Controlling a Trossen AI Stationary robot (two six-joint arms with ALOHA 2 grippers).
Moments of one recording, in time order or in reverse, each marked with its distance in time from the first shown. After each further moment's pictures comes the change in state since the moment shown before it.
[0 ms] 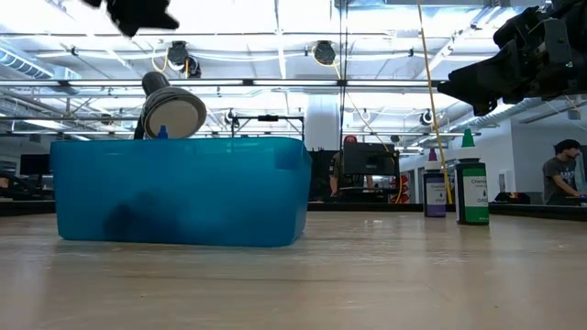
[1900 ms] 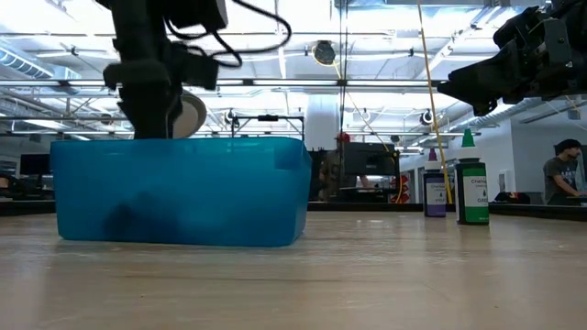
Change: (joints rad) left arm 0.354 0.604 0.299 -0.572 0.358 -0.092; right arm 0.000 0.002 0.000 0.000 0.000 0.000
